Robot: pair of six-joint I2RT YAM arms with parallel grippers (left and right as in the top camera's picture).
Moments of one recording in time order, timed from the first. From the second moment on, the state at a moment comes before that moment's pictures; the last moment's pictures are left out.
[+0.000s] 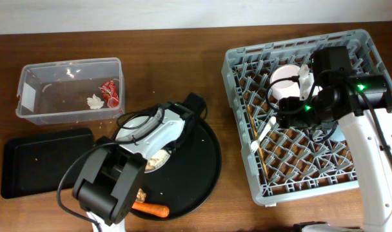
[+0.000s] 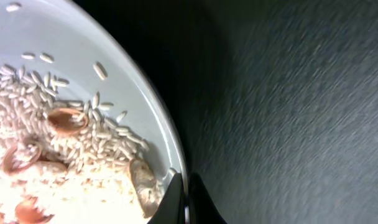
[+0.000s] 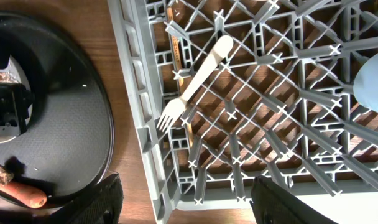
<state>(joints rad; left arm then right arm) -0.57 1.95 1.28 -0.94 -0.20 -0.49 0.06 1.46 1.59 -1.44 -0.13 0.12</state>
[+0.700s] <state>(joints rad) -0.57 1.97 1.43 -1.24 -0.26 -0.49 0.06 1.46 1.59 -1.44 -0.13 0.12</state>
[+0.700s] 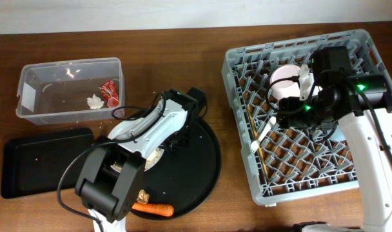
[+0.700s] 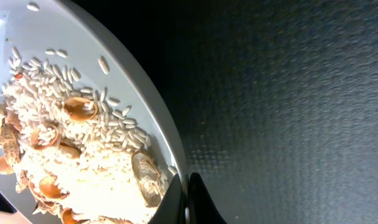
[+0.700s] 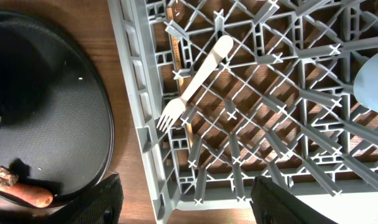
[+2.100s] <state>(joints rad) 0.21 1.80 1.44 -1.25 0.11 -0.15 0.06 1.46 1.59 -1.46 -0.13 0.12</state>
